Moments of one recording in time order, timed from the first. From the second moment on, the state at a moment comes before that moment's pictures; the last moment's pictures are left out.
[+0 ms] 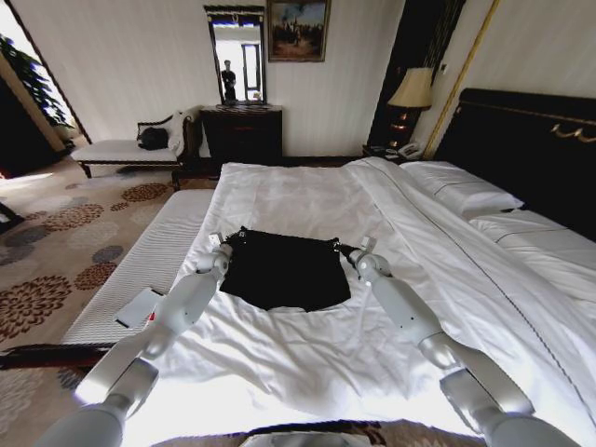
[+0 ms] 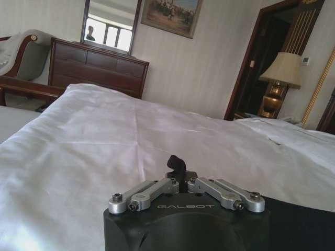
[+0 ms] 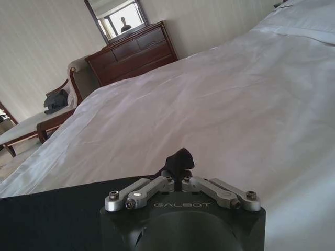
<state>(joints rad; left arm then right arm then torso) 0.43 -1.17 0.04 -1.02 -0.88 0.04 0.01 -0.50 1.12 0.03 1.15 1.03 -0.27 0.09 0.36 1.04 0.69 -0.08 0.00</state>
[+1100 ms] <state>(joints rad) 0.88 -1.02 -0.12 -1.46 -0.85 -0.08 0.01 -0.95 1.15 0.18 1.41 0.66 0.08 0.02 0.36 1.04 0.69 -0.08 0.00</state>
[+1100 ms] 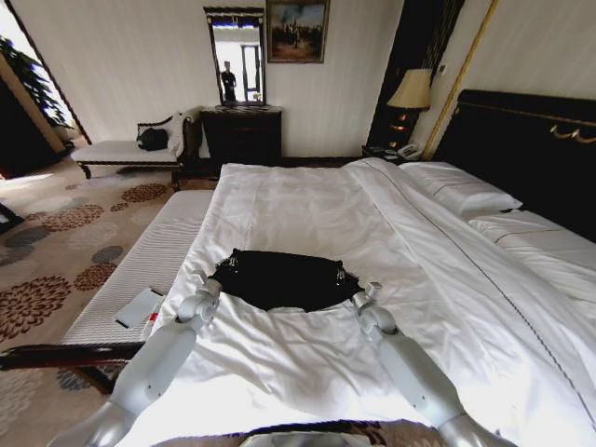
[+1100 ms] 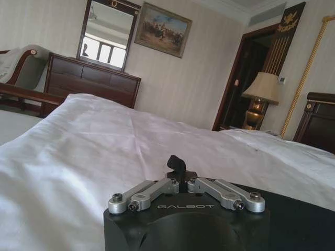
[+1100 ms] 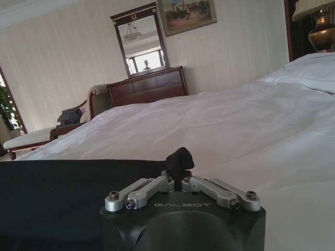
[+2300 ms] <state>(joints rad) 1.08 -1.02 -0.25 -1.55 -0.61 -0.13 0.01 -1.20 1.15 0.24 1.57 0.50 0.22 -0.05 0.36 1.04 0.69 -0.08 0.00</state>
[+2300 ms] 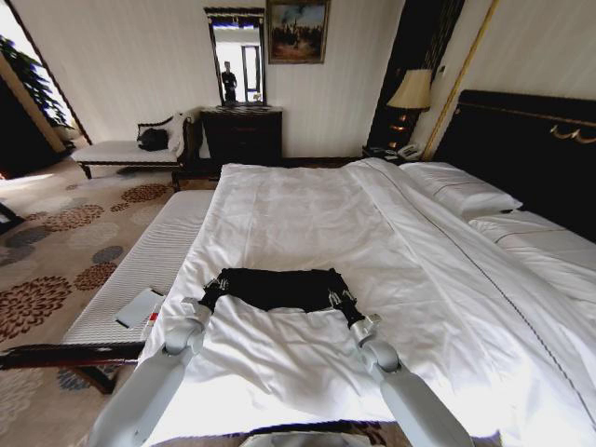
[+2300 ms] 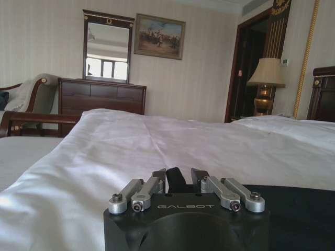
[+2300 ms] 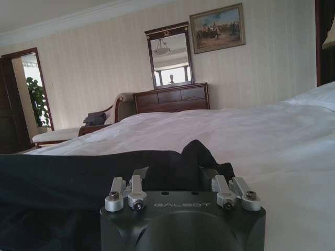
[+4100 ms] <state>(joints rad) 1.93 -1.03 -0.72 -2.14 -0.40 -0.28 0.01 -0.47 1.03 -0.28 1.08 0.57 0.18 -0.14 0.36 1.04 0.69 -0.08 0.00</state>
